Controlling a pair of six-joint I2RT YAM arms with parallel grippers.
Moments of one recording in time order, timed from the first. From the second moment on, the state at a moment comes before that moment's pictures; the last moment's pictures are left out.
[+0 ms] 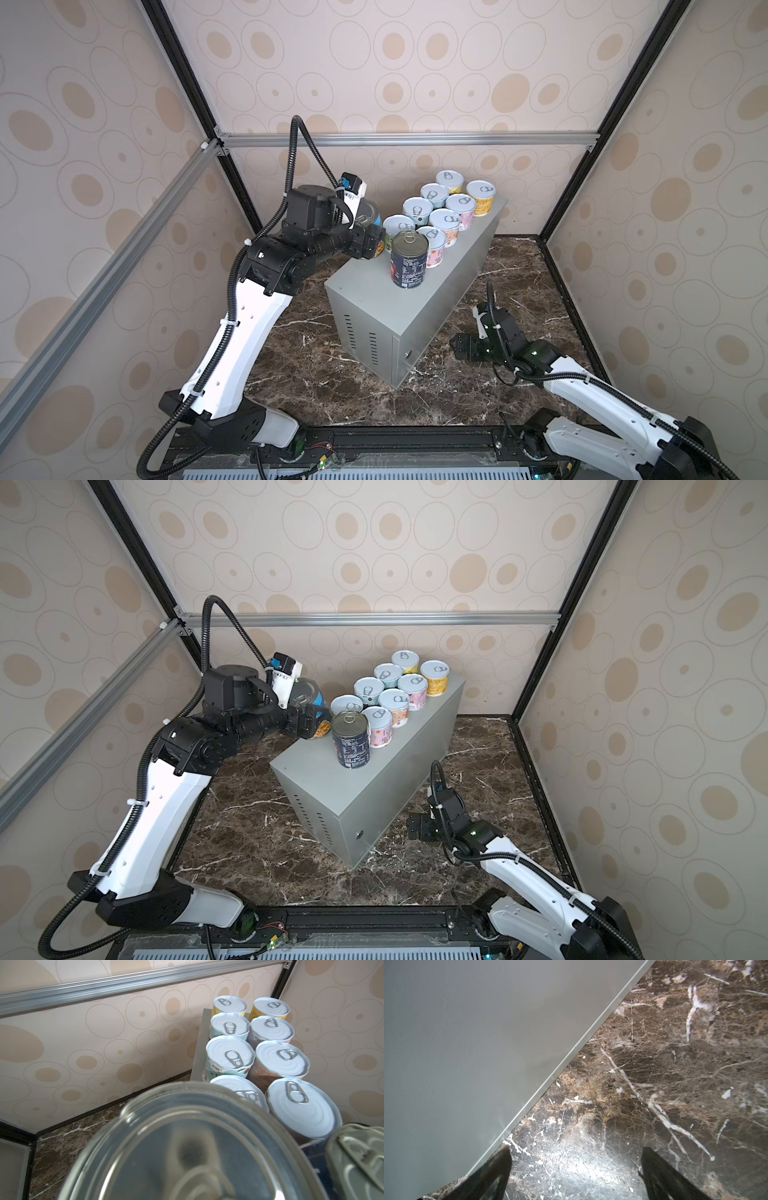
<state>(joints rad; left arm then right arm) -0.51 1.43 1.97 -0.94 0.00 -0.02 0.58 0.98 0.60 -0.50 0.03 0.54</state>
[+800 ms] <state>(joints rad) -0.55 1.42 1.92 -0.97 0.00 -0.03 0.58 1.02 0.60 -0.50 0.03 0.54</state>
